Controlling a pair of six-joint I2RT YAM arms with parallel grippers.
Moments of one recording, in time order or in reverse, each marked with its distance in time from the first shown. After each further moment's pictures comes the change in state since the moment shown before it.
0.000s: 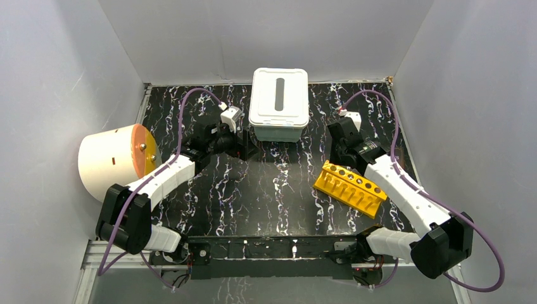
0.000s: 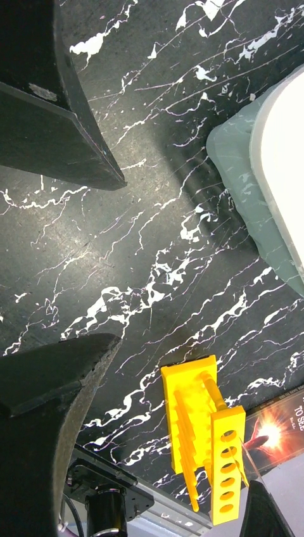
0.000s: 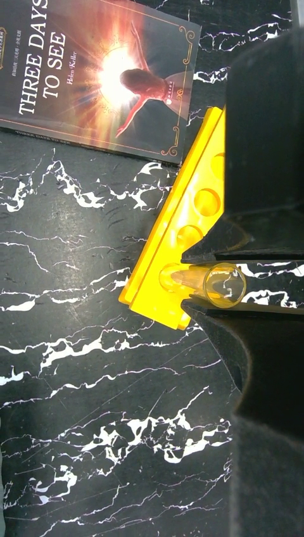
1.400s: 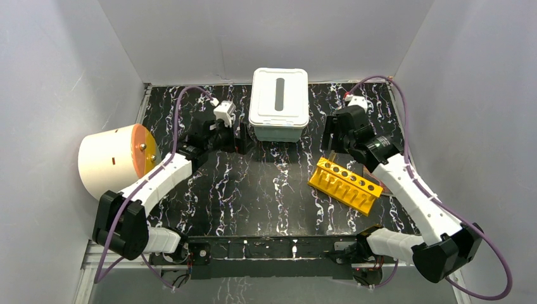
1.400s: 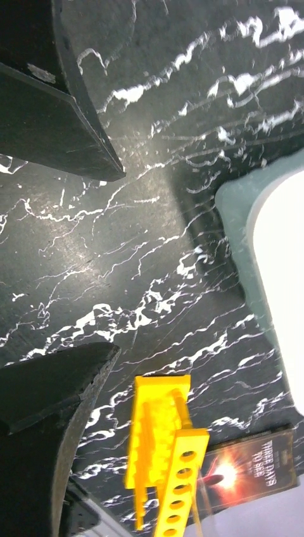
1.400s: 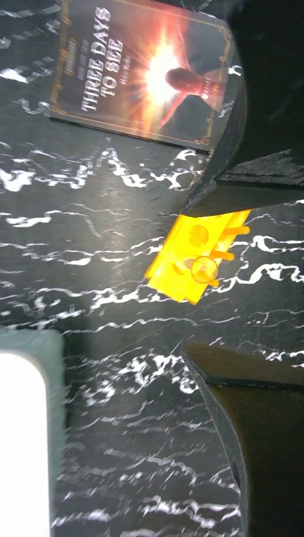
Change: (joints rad) left arm 0.000 -0.046 0.039 -0.115 -0.165 -0.062; right arm -0.003 -0.031 0.121 0.011 -0.047 -0.027
